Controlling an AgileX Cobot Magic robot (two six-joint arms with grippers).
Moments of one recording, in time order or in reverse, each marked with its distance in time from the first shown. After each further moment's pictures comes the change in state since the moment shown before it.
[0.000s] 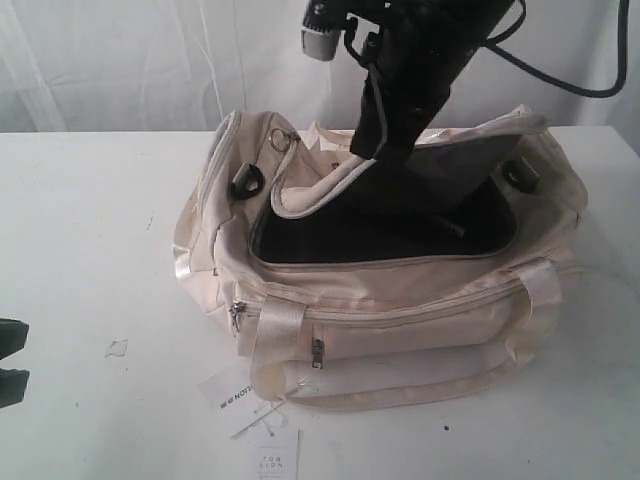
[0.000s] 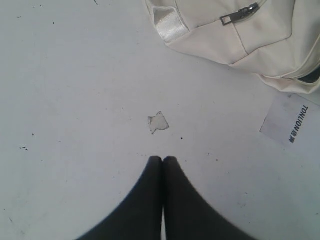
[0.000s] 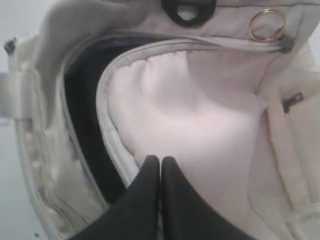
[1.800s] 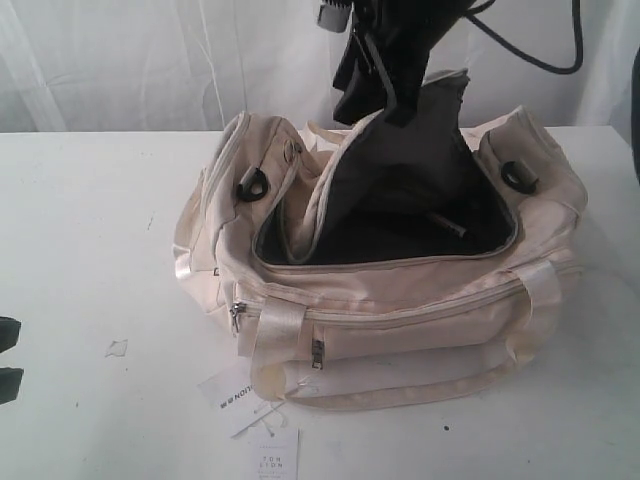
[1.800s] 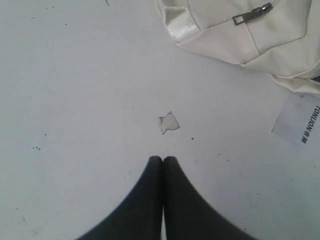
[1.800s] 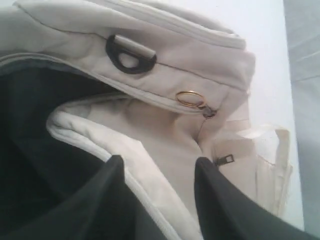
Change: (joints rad) left arm 0.026 0.000 0.000 0.000 -0.001 0.030; right arm -0.092 0.190 -0.249 0.141 0.002 -0.417
